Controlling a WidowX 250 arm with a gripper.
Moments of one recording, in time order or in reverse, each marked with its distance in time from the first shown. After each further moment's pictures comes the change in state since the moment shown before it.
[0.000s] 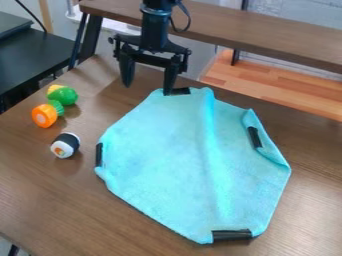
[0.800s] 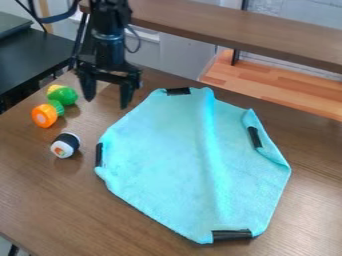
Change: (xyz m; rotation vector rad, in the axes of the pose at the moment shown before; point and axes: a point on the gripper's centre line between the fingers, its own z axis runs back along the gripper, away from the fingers) arm 0.012 0.072 -0.051 0.005 -0.009 -0.051
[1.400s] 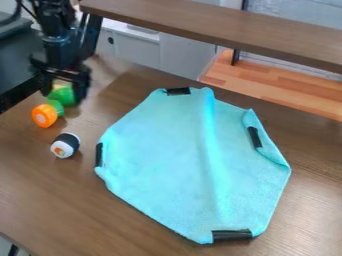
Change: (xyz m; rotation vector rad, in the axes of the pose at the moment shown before) arm 0.004 0.077 -0.017 0.031 -0.090 -0.039
